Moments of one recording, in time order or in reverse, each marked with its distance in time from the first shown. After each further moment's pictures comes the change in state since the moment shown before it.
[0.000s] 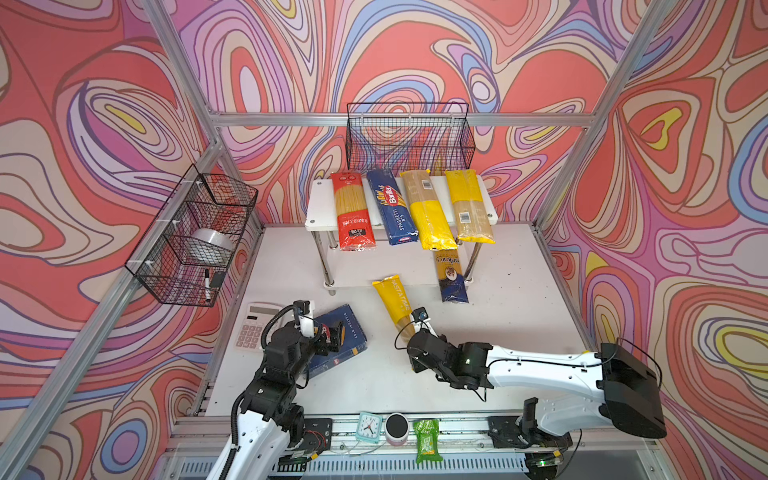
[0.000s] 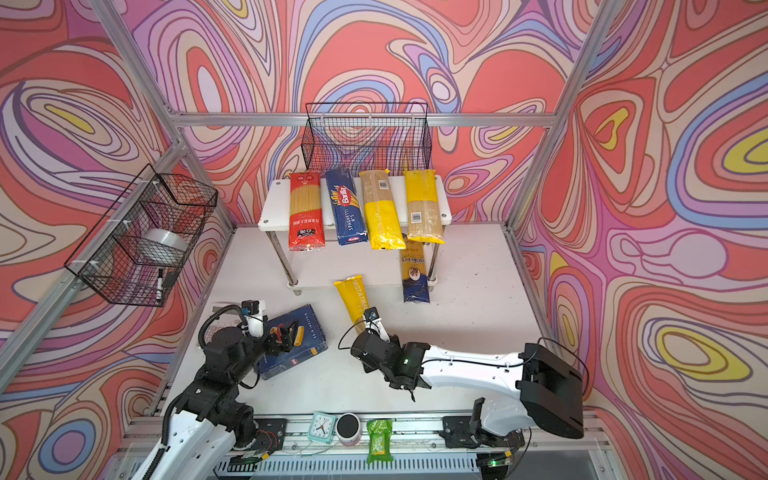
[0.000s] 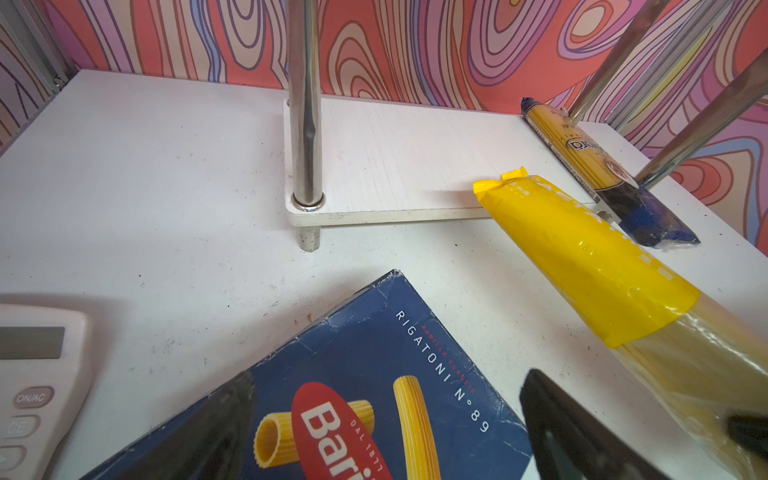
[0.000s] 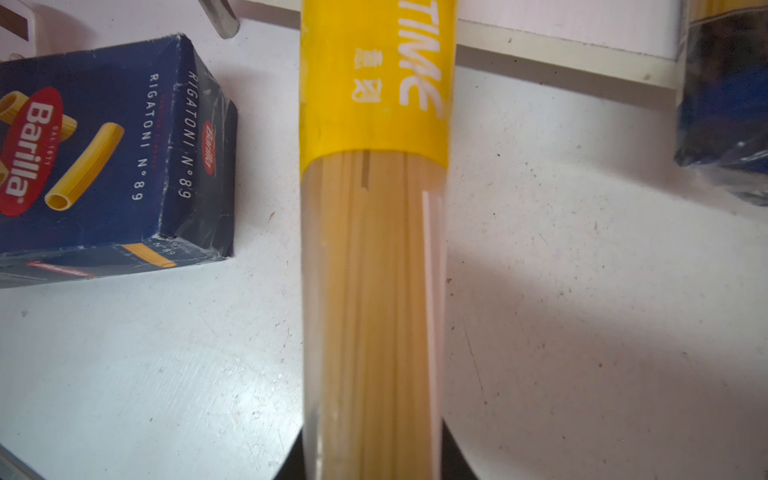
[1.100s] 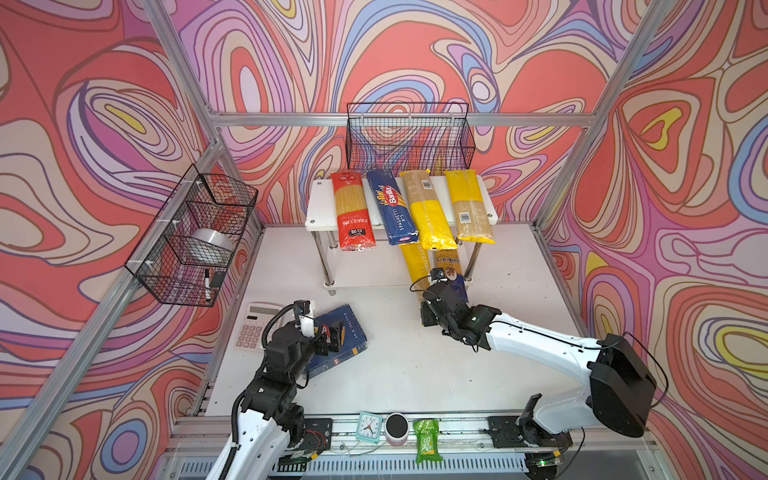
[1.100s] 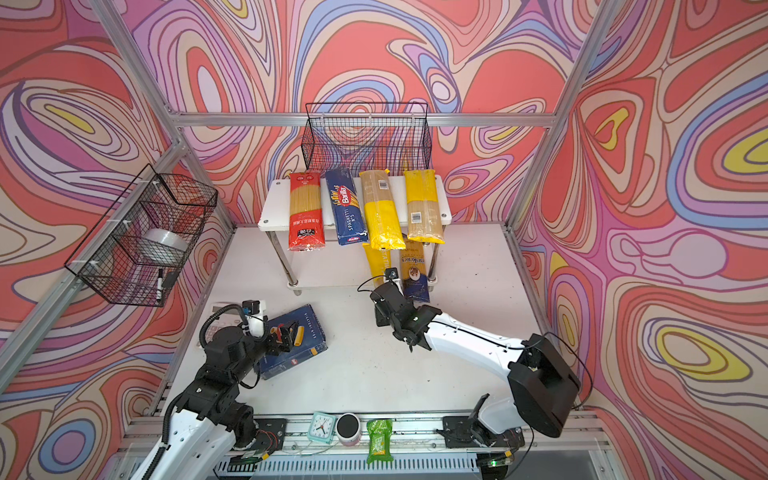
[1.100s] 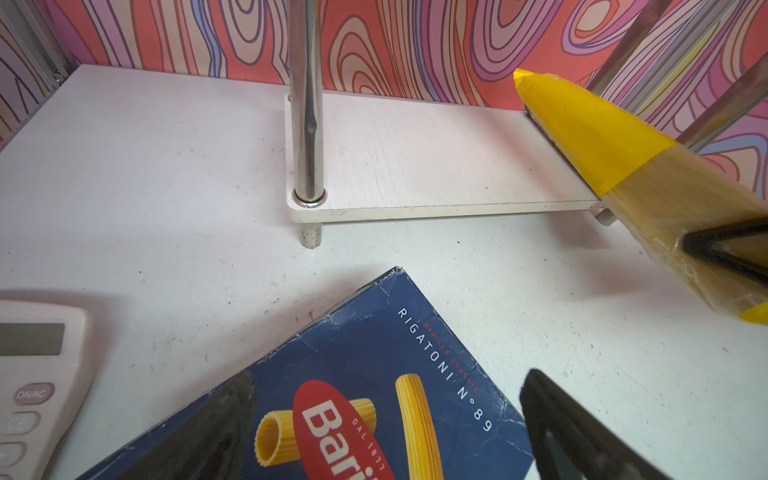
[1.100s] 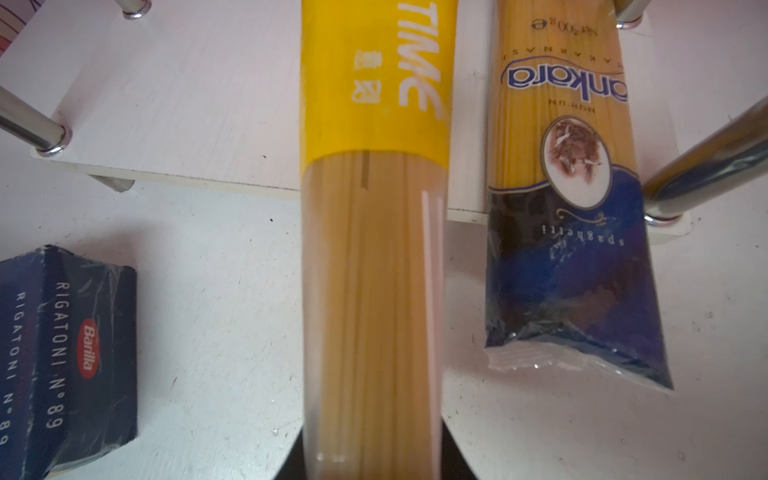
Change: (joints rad) left arm 0.000 0.014 0.000 0.000 -0.003 0.000; right arm -0.352 0.077 0.144 0.034 -0.075 -0.146
